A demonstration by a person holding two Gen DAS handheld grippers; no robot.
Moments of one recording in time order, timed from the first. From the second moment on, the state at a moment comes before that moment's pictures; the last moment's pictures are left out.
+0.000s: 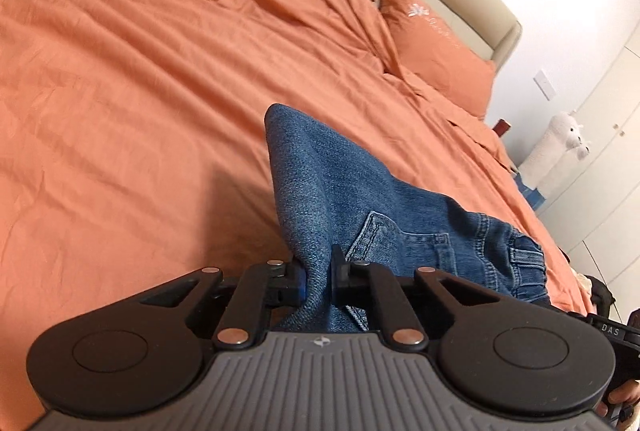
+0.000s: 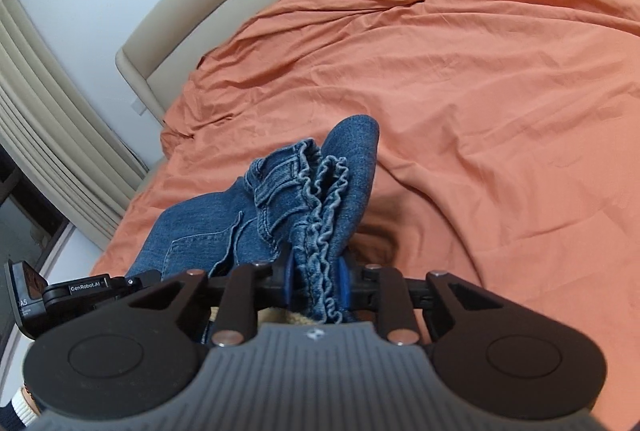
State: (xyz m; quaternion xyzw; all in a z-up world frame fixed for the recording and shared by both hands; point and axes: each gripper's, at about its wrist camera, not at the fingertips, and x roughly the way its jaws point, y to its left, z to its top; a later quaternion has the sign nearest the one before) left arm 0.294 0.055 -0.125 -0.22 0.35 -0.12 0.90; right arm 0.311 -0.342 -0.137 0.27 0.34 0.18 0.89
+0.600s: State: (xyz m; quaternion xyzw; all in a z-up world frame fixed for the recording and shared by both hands) left arm 0.231 0.100 -0.039 -0.18 0.35 -0.11 0.92; right arm 0.227 -0.262 -0.055 0.23 0.31 0.22 0.90
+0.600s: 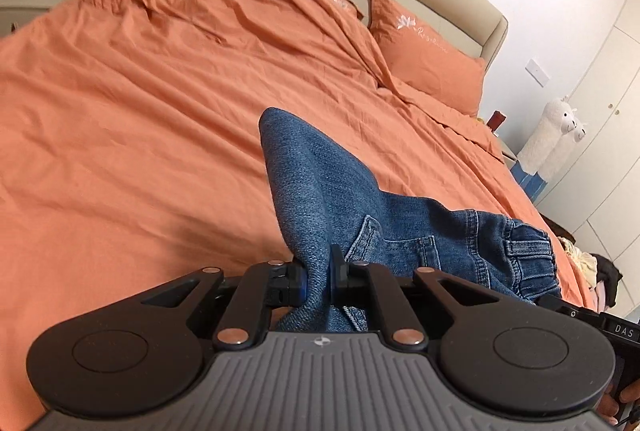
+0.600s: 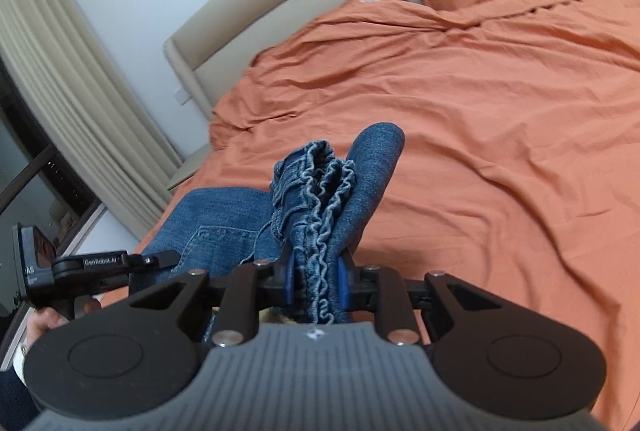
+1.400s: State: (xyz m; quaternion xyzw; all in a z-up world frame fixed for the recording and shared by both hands) left arm 0.166 0.266 0.025 -0.15 0.32 -0.06 0.93; right arm 0.191 -0.053 0.023 0.12 0.30 0.31 0.89
